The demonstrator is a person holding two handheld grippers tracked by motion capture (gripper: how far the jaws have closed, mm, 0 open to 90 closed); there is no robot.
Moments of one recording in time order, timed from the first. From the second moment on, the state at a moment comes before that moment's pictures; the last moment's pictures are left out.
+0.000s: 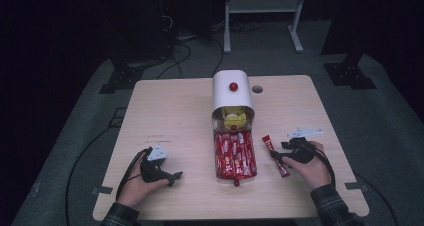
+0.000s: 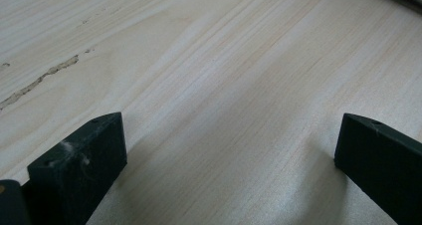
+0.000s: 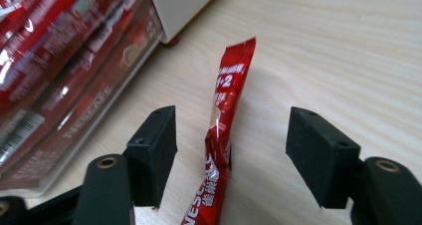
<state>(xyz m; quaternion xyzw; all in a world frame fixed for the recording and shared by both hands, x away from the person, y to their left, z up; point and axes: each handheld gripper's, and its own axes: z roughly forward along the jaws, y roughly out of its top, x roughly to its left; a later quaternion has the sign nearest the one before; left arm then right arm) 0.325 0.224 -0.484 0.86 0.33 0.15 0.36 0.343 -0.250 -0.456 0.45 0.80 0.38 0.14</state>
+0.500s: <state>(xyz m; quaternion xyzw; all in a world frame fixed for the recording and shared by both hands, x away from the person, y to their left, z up) 0.325 0.224 -0.484 0.86 0.33 0.15 0.36 0.334 -0.276 -0.448 0.47 0.78 0.38 0.17</state>
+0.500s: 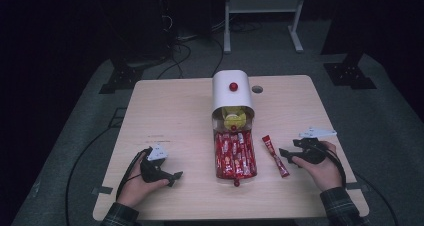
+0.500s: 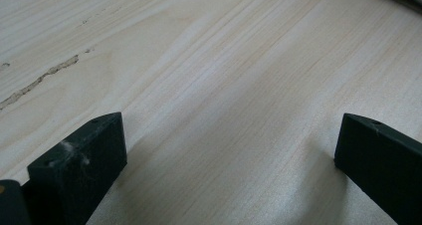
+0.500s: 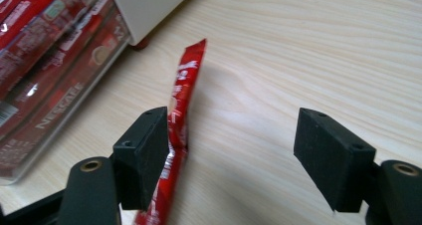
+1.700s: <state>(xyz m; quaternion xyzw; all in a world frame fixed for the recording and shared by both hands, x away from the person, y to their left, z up) 0.325 0.224 -0.484 0.86 0.33 0.15 0.36 0.340 -0.305 -0.473 0.50 0.78 0.33 0.19</state>
